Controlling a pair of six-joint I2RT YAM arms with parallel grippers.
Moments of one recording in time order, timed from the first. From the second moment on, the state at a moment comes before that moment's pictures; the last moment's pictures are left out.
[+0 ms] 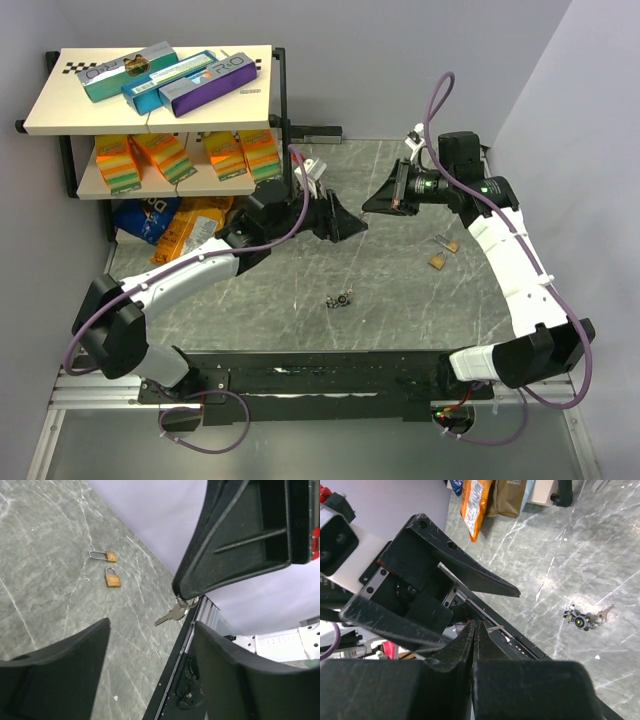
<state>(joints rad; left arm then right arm) -0.75 1.45 1.10 0.27 0.41 -0.62 0.24 1.34 1.50 -0.82 -0.72 0.56</state>
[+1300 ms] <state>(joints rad) -0.78 1.45 1.10 0.34 0.44 -0.61 0.24 1.29 1.45 -0.74 -0.73 0.71</state>
